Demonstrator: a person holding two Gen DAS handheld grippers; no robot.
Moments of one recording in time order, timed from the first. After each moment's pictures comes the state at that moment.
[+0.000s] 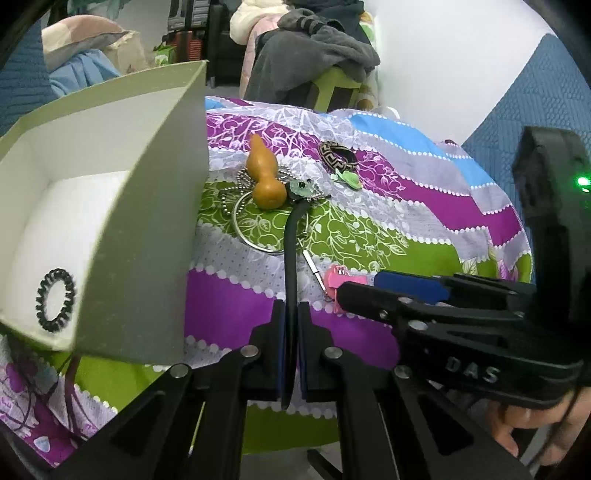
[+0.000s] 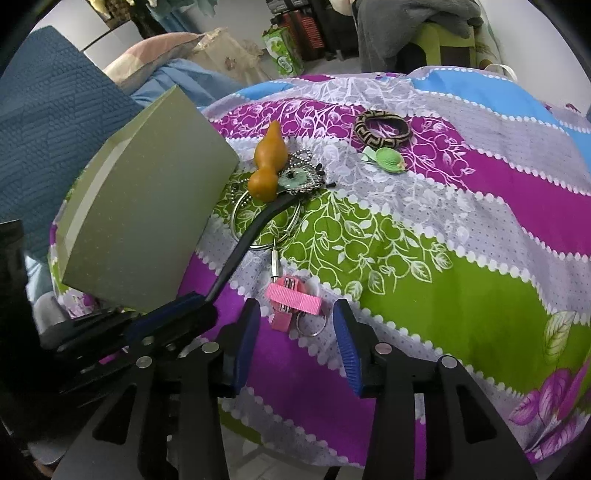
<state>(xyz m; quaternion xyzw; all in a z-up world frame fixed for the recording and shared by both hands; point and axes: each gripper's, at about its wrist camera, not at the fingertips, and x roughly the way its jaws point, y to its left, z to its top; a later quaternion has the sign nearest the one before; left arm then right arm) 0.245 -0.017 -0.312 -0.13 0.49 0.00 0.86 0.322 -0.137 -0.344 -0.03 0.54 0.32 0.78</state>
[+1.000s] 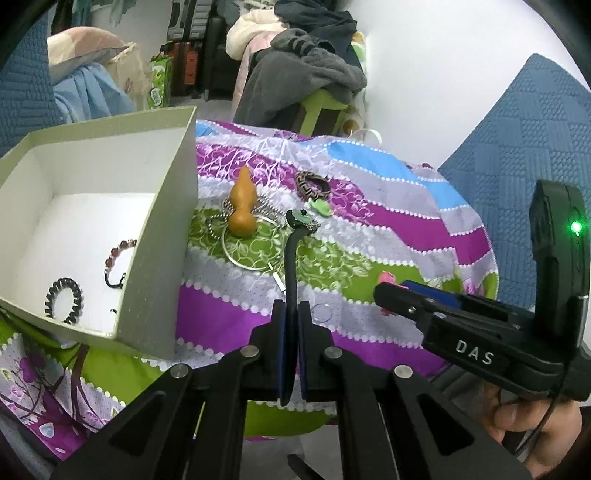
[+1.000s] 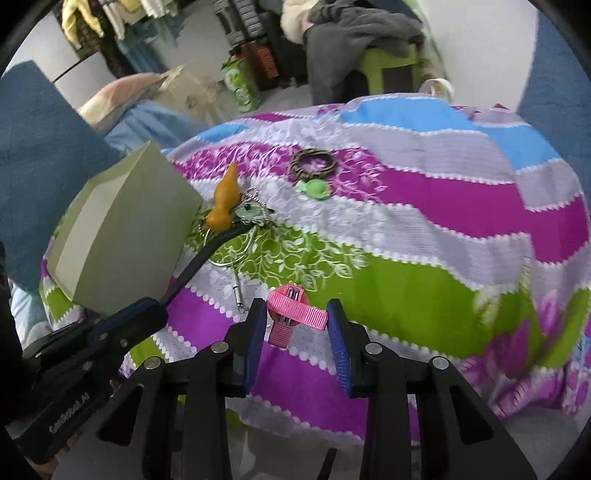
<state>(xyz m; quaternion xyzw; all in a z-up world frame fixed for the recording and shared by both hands) 0.238 -0.025 -0.271 -0.16 0.46 -0.02 0.87 0.304 -0.189 -0.301 0.01 0.51 0.24 0.83</state>
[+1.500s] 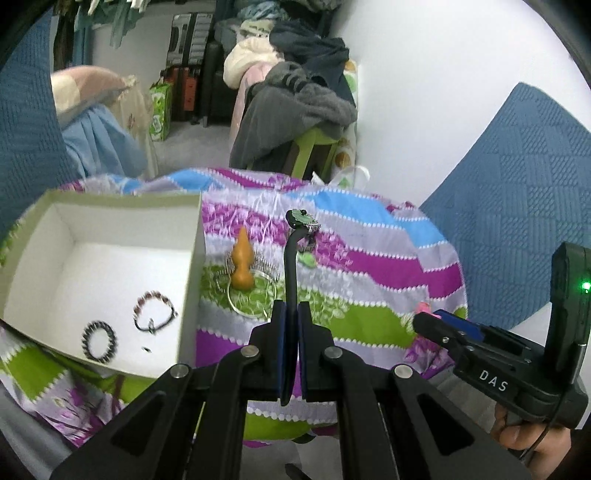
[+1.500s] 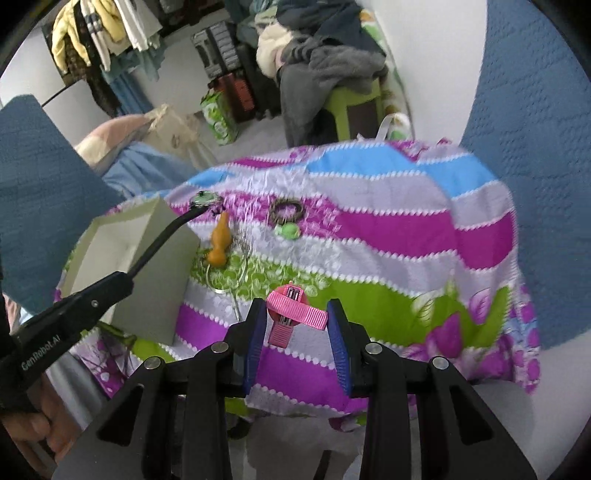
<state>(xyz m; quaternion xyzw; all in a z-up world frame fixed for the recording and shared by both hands) 0.239 -0.013 -0.191 -0.15 0.42 -0.02 0.89 0.283 -0.211 -0.227 0.02 0.47 0.18 0.86</state>
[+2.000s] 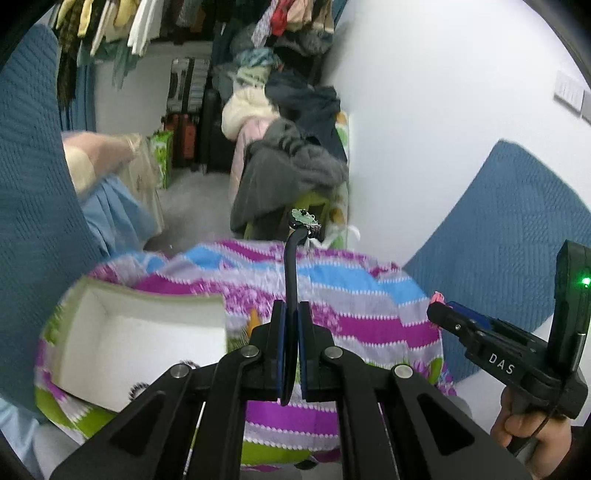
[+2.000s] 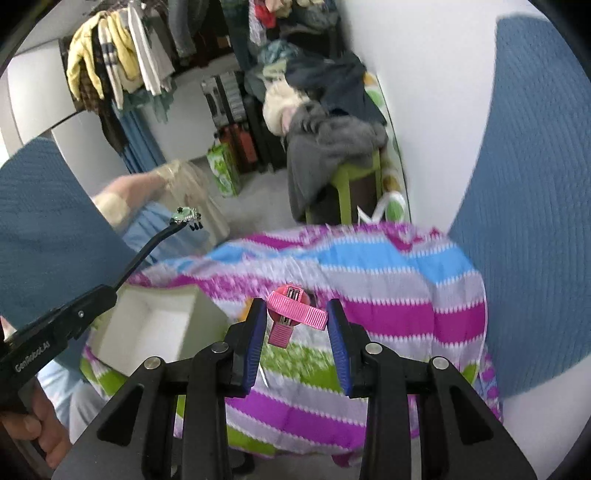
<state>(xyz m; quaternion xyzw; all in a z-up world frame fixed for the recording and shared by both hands) 0.238 0.026 -0.078 -0.14 0.35 -0.01 0.92 0.292 -0.185 -0.116 0.01 0.38 0.18 0.91</state>
